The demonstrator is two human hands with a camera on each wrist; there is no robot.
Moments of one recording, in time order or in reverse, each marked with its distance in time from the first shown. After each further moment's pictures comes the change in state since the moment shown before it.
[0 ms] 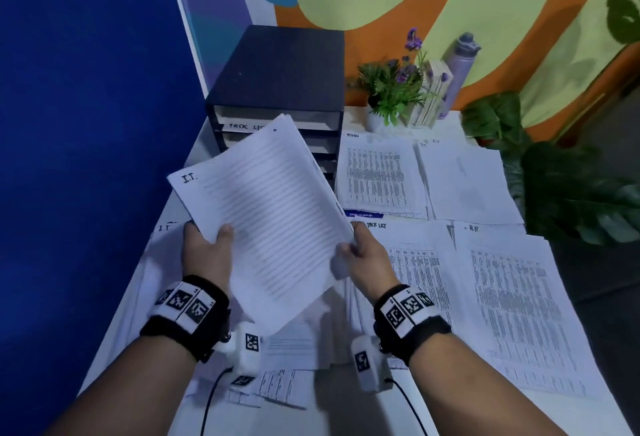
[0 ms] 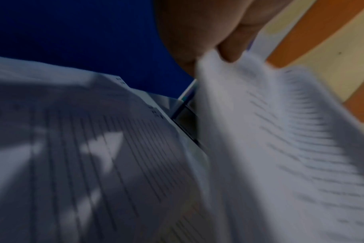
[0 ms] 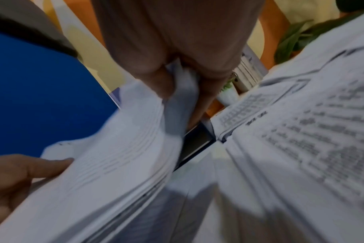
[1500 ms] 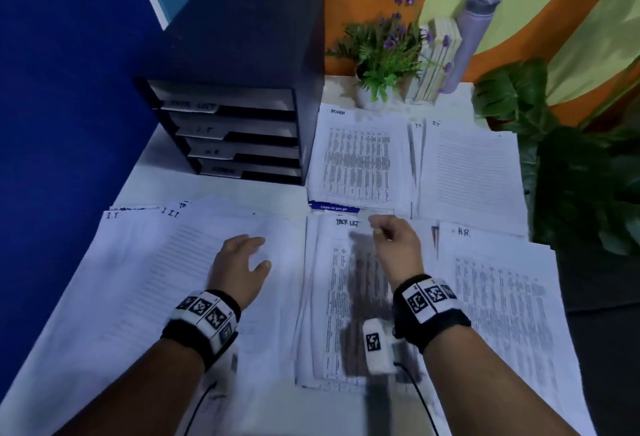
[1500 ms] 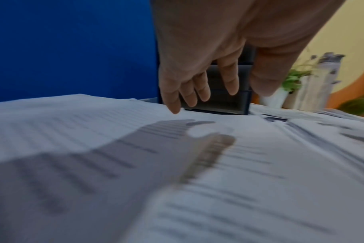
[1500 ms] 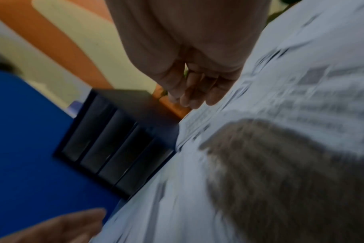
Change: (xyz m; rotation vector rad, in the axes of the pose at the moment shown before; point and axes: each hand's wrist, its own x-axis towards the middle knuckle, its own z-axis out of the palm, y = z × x) left_hand -0.021 -0.085 0.101 0.766 -0.422 0.181; right_hand 0.073 0.067 -0.109 0.085 0.212 0.151
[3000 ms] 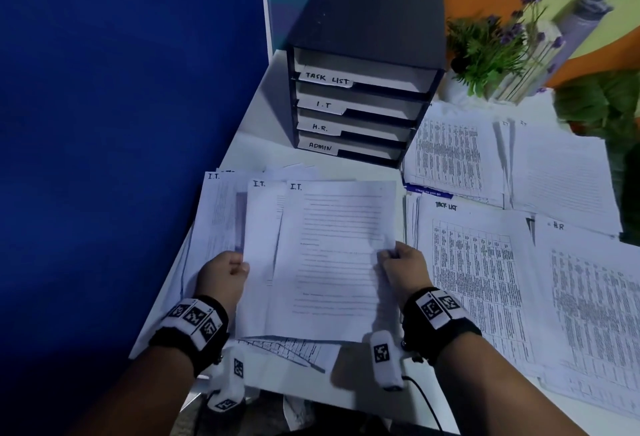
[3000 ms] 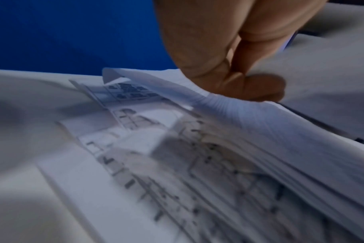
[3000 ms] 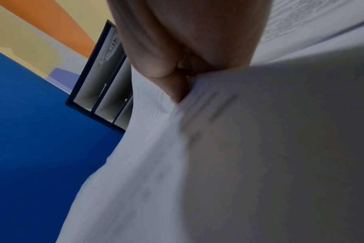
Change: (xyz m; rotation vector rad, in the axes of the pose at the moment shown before) left_hand -0.065 -0.164 -0.132 -0.219 0.151 -0.383; right_hand -0.096 0.032 0.167 -0.153 -0.078 0.188
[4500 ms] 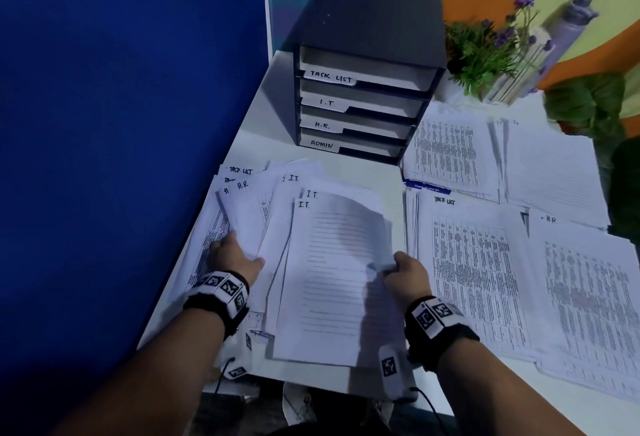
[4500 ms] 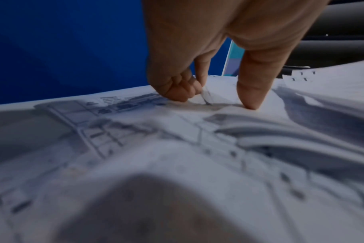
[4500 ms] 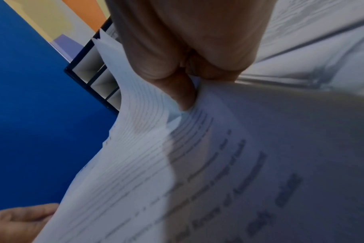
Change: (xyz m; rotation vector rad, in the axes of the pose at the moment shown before) left_hand 0.023 0.004 0.007 0.350 -0.021 -0.075; right_hand -0.036 0.003 -0.009 -0.430 -0.005 -0.117
